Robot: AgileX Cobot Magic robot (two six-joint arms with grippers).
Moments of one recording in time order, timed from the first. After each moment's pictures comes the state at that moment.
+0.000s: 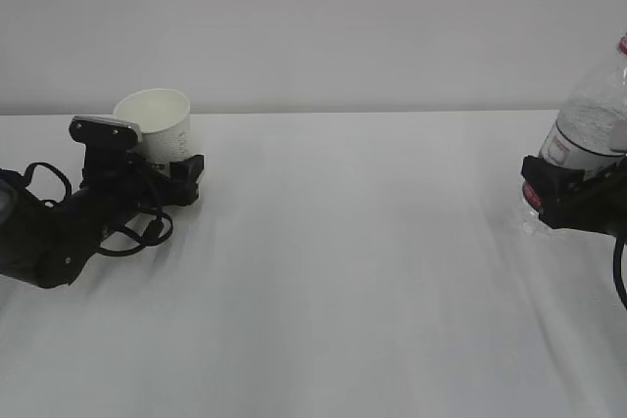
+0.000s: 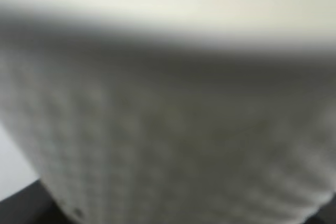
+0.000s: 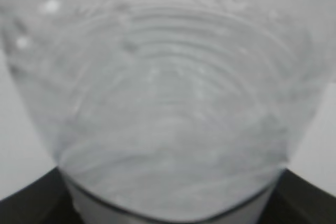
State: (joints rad) left arm -0.19 2.35 -0.99 0.12 -1.05 -0.09; right arm -0.07 1.81 -0.42 -0.34 -1.08 0.09
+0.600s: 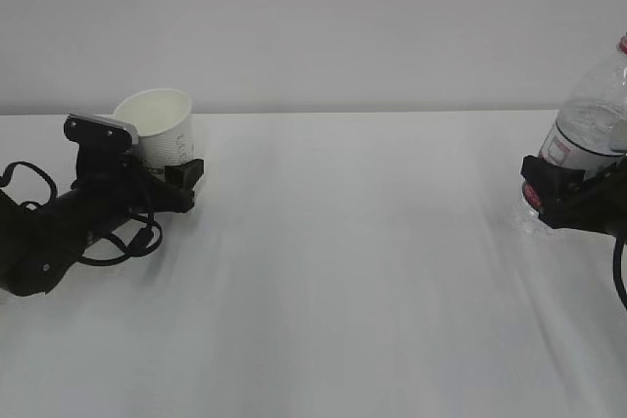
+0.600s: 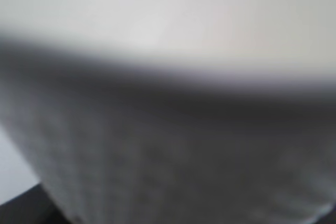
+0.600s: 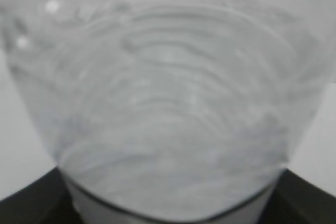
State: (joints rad) left arm -0.19 2.26 -0.88 0.18 -1.06 -0.09; right arm -0.07 1.81 -0.42 -0.34 -1.08 0.09
